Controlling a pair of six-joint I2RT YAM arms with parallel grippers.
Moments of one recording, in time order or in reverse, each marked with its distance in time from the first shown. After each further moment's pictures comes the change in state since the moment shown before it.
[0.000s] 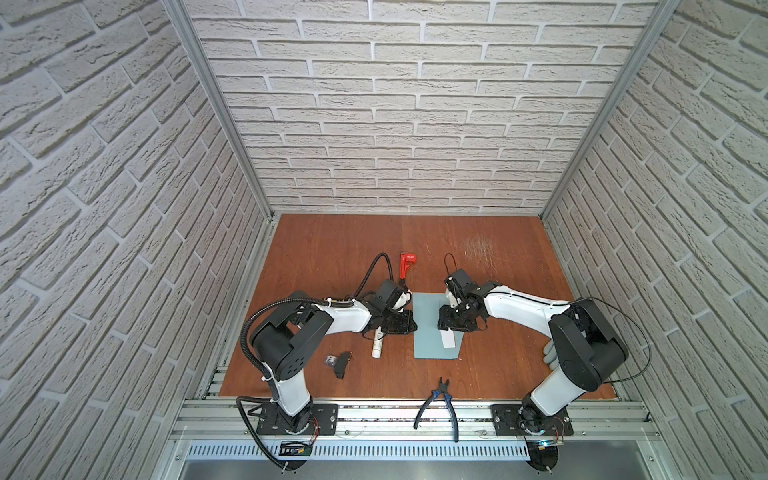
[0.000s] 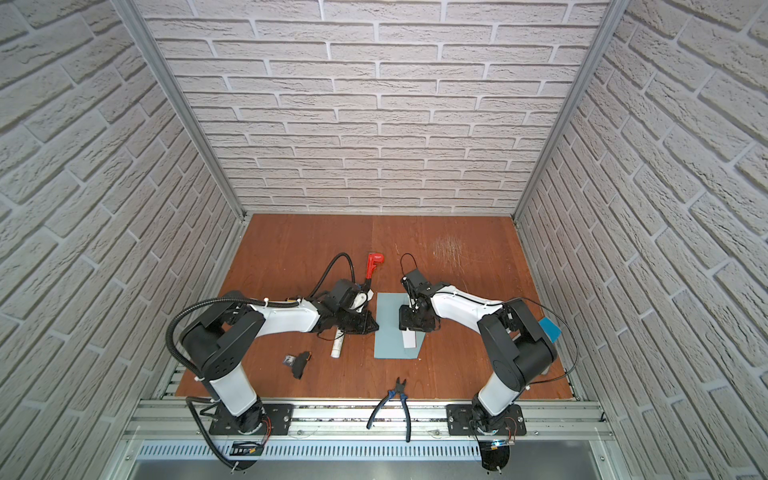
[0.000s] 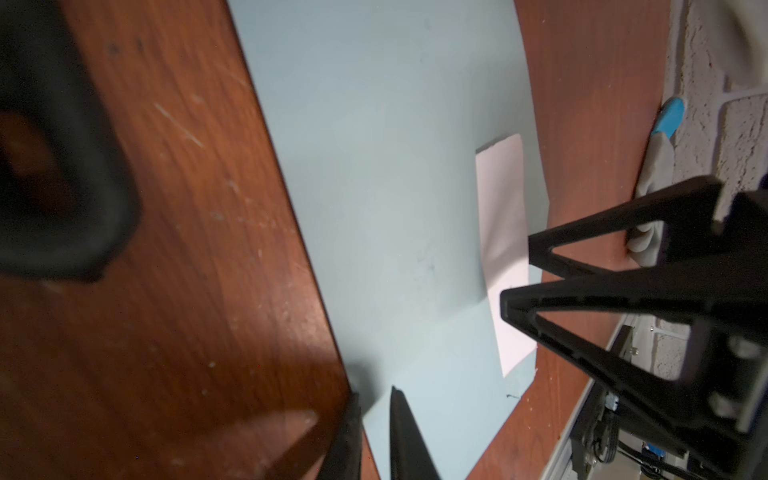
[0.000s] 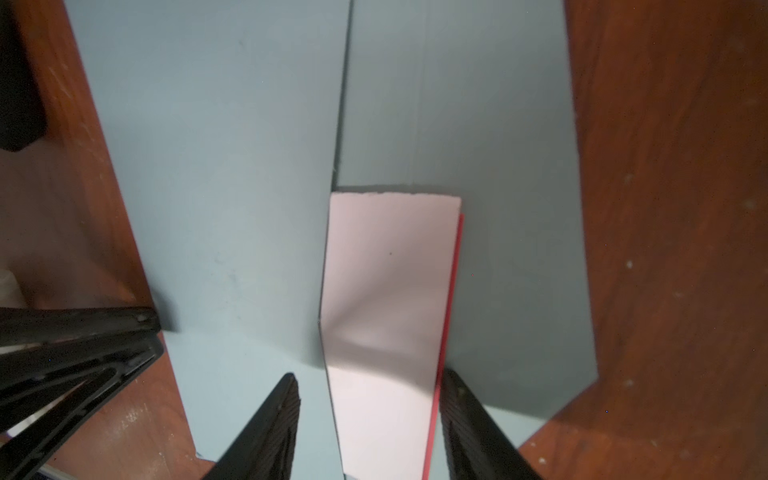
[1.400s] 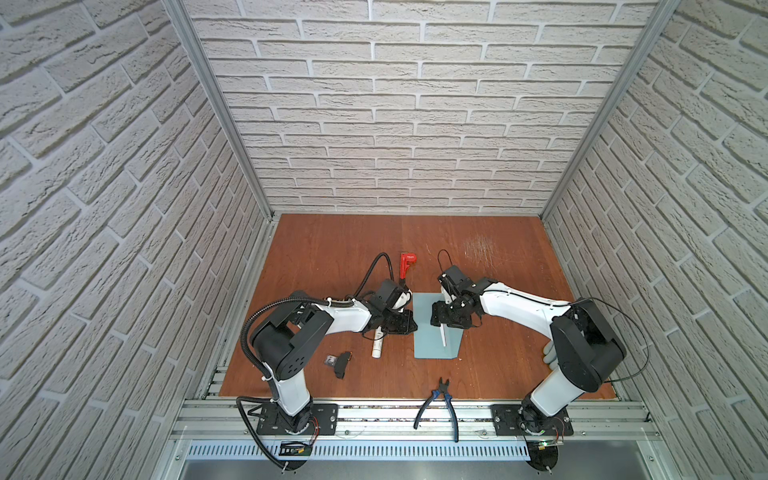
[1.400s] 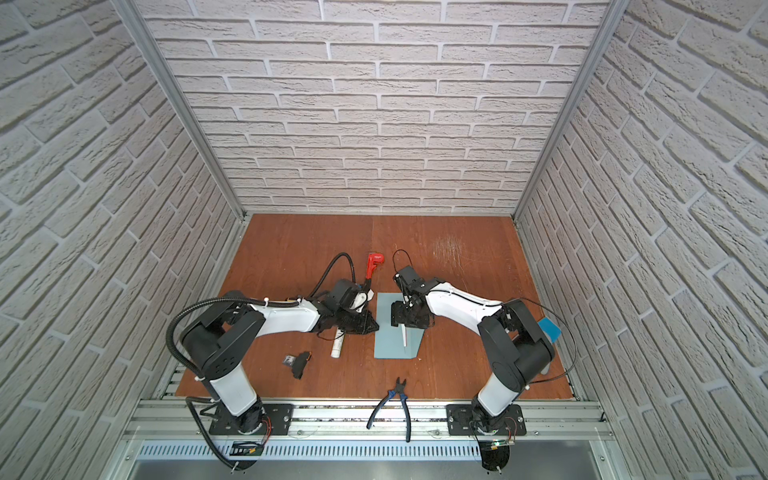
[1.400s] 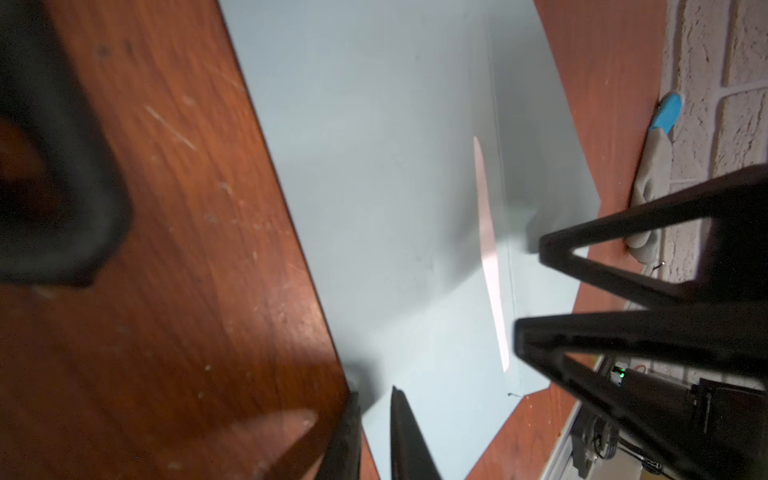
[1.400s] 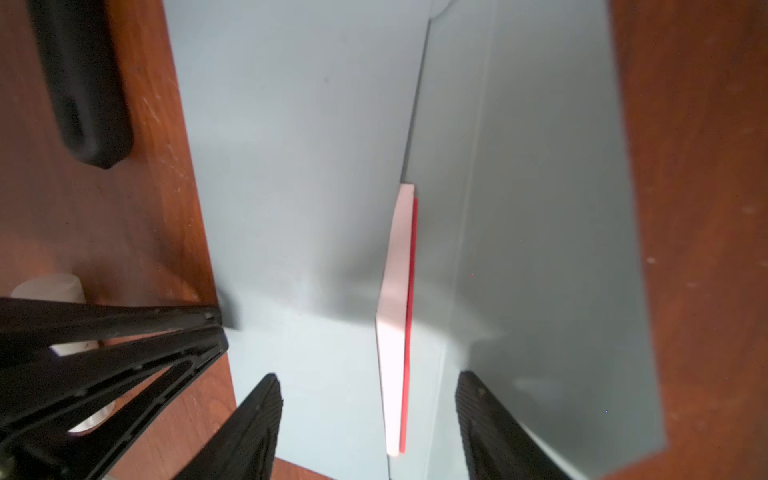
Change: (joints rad) left arm 0.006 -0.003 0.001 -0.008 0.005 0.016; right arm 0.046 -0.031 0.089 -0.079 0.052 0.052
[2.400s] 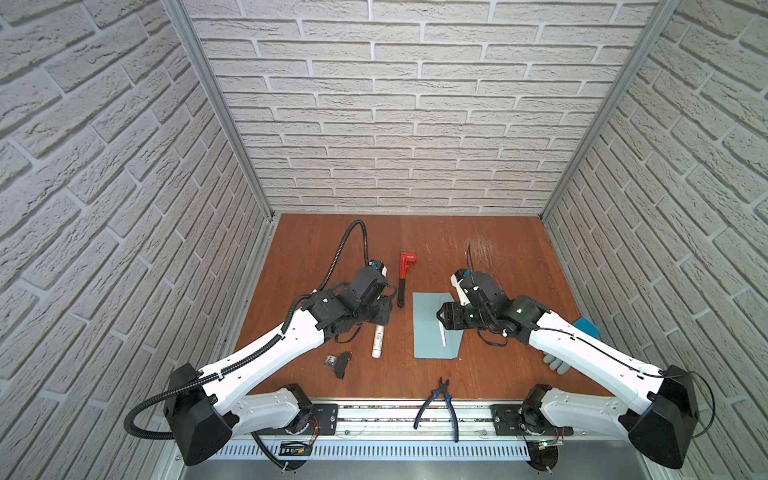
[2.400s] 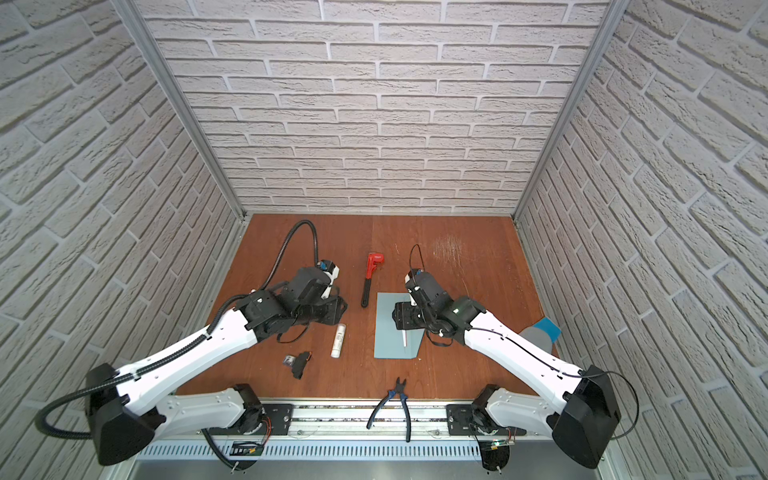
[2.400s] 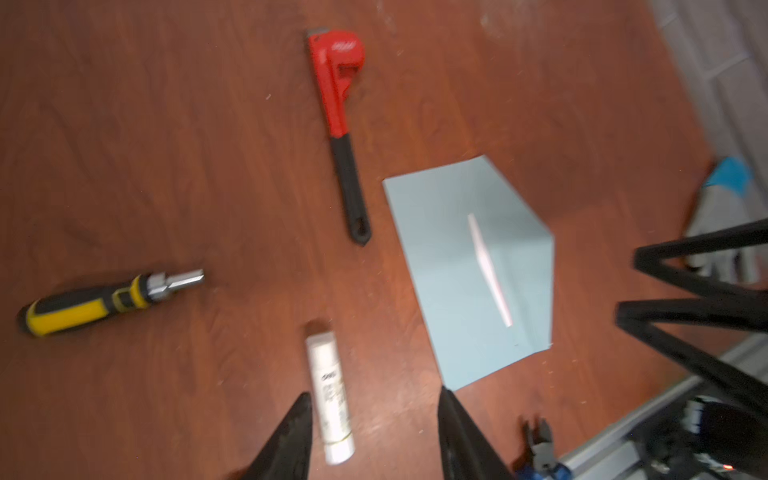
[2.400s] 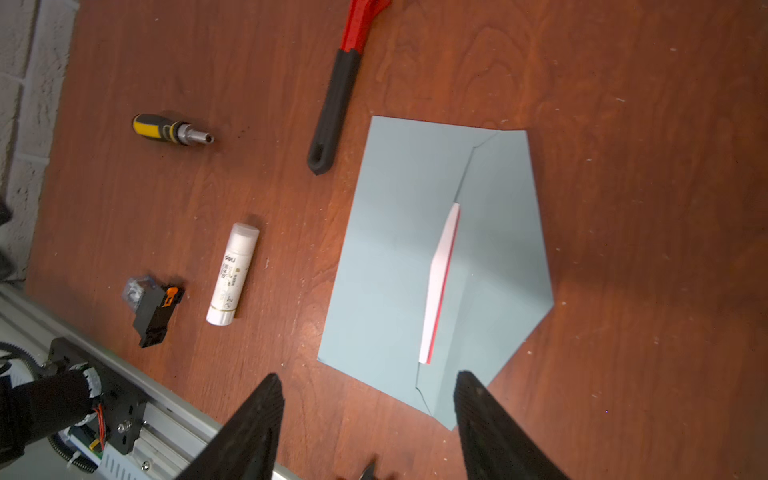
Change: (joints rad) left arm -0.083 -0.573 0.190 -0.759 -0.576 0.082; right arm 0.154 -0.459 -0.123 0.048 0.114 -0.045
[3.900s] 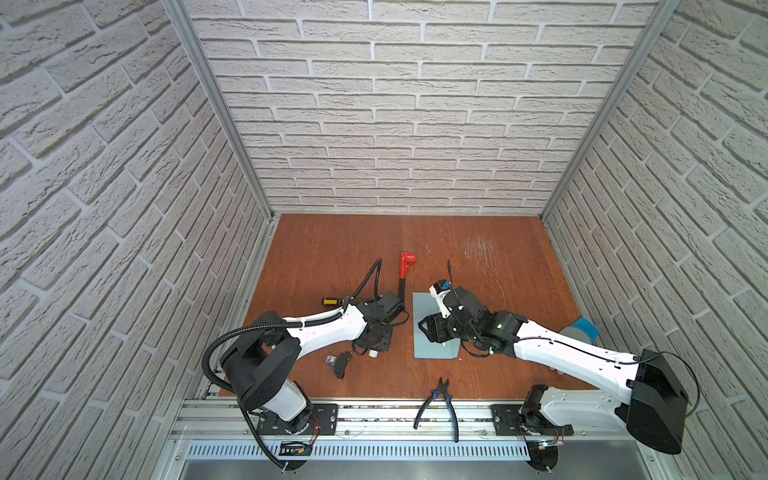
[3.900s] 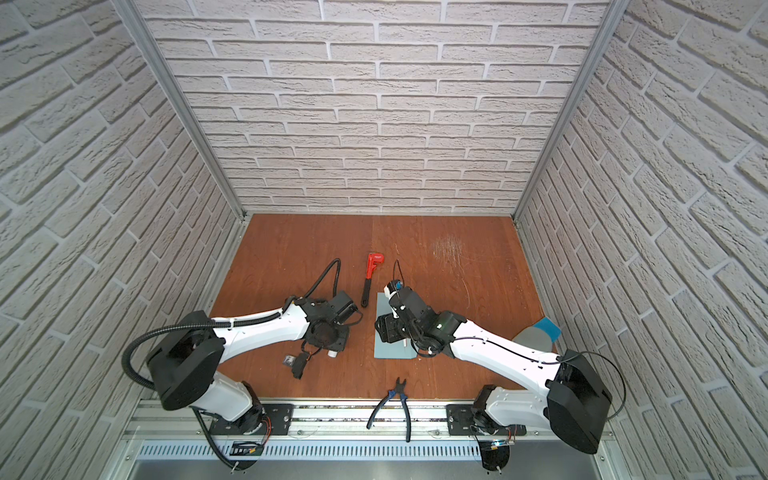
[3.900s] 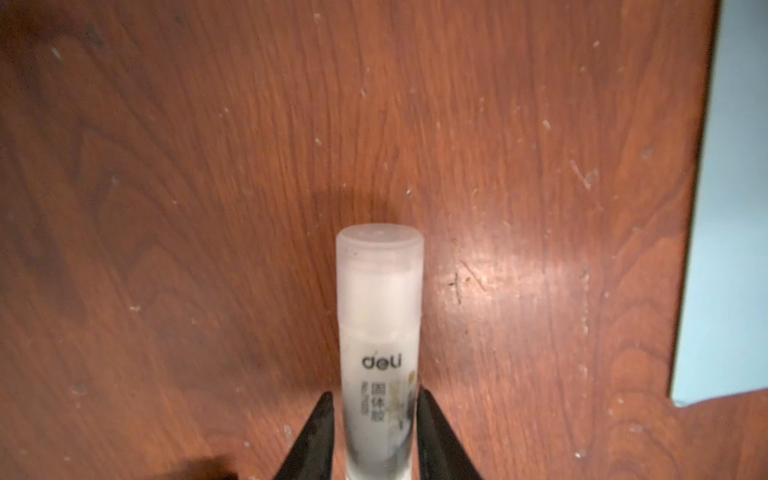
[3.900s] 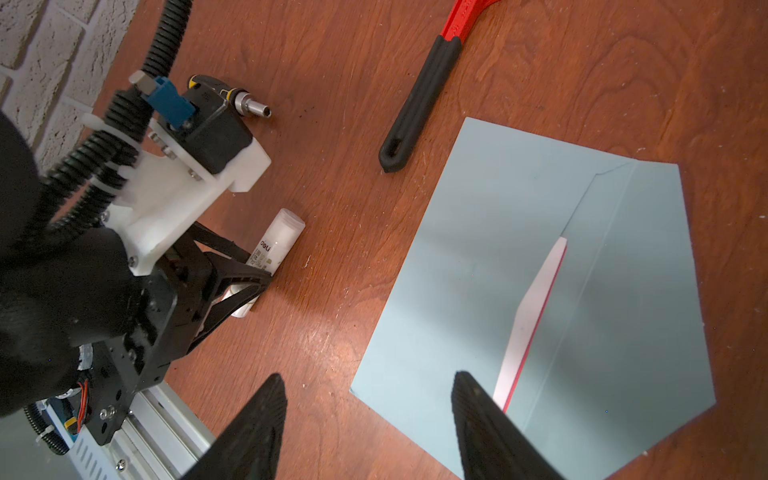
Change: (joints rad) left arm -0.020 0.367 -0.149 0.076 0.069 -0.087; right arm 0.113 0.066 -0.117 0.263 0.018 -0.039
